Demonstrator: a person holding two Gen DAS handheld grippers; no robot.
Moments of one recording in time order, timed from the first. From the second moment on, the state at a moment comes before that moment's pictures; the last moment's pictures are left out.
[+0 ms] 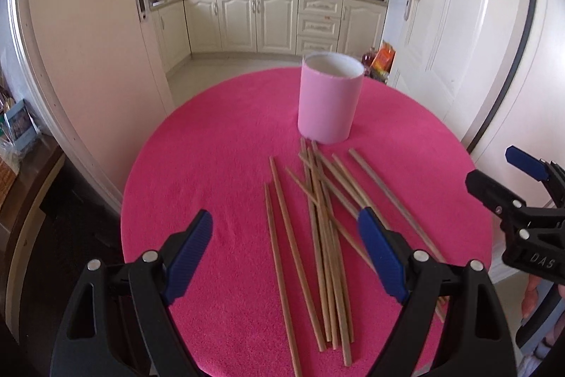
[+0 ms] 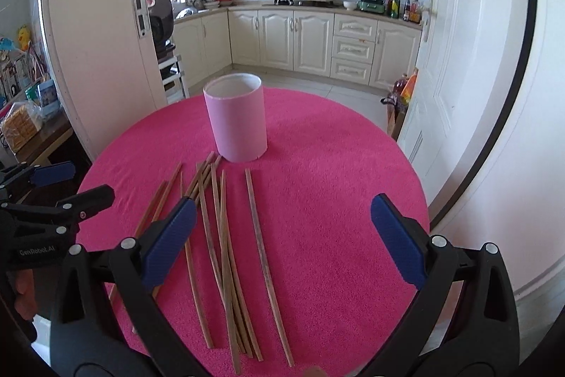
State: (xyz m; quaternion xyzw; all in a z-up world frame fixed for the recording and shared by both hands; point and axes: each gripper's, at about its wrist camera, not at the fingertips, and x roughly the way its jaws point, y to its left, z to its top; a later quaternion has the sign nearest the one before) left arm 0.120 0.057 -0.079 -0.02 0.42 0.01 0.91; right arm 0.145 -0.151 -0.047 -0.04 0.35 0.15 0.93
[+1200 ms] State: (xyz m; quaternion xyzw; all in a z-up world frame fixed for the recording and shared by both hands) left arm 0.182 0.094 -0.148 -0.12 0.55 0.00 0.83; right arm 0.234 -0.109 -0.132 -0.11 0.58 0.24 0.77
